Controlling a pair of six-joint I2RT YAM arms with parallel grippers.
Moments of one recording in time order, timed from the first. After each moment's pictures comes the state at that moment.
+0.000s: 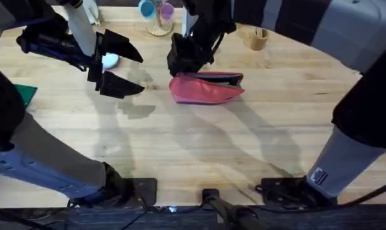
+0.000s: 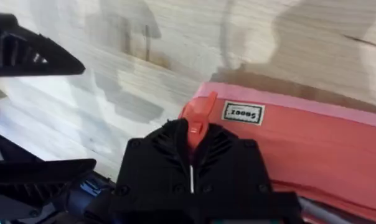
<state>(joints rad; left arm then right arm) 0.34 1.83 1.35 -1.44 0.93 1.85 0.65 2.02 1.75 -0.97 -0.32 0.55</state>
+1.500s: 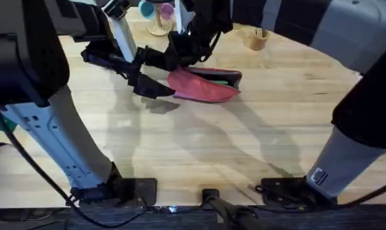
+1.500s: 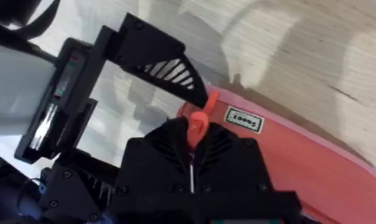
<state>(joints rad) 0.13 2.10 1.36 -1.40 1.16 1.80 0.65 2.02 1.76 -0.90 -0.25 0.35</state>
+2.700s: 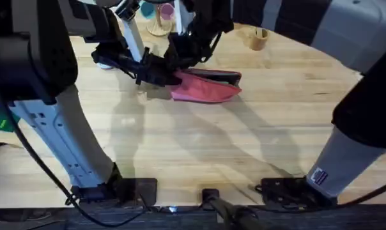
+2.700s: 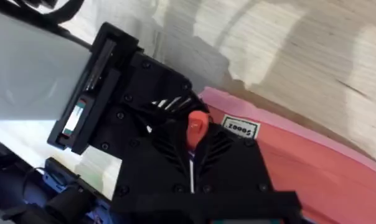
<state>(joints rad) 0.07 2.13 1.36 -1.30 1.20 1.71 0.65 2.02 1.76 -0.92 -0.28 0.34</state>
